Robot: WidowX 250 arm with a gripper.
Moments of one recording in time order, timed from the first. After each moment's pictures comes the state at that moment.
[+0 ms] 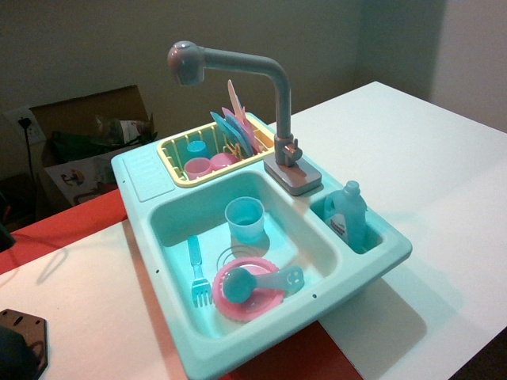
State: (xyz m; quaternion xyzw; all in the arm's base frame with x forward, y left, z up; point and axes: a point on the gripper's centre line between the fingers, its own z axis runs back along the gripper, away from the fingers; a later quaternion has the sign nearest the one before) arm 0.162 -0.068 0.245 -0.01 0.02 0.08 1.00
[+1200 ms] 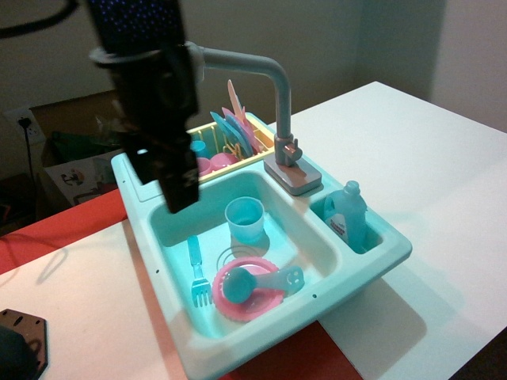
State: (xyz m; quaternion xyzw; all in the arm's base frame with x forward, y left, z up) arm 0.292 -0.083 0.225 -0.01 0.04 0.11 0.99
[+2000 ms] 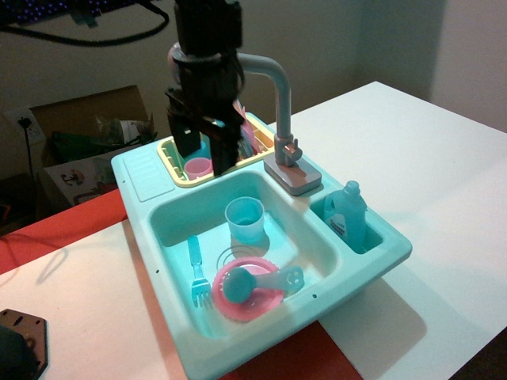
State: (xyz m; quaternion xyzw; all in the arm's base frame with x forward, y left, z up) arm 0.336 -0.016 0.201 0.02 0.06 0.18 0.98
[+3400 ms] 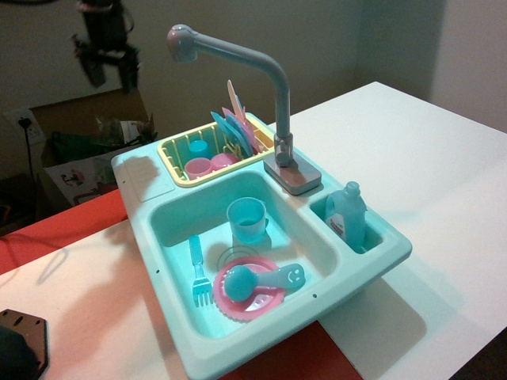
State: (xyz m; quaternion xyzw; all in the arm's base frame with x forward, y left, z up) arm 0.282 0.204 0.213 0.08 0.05 0.37 0.92
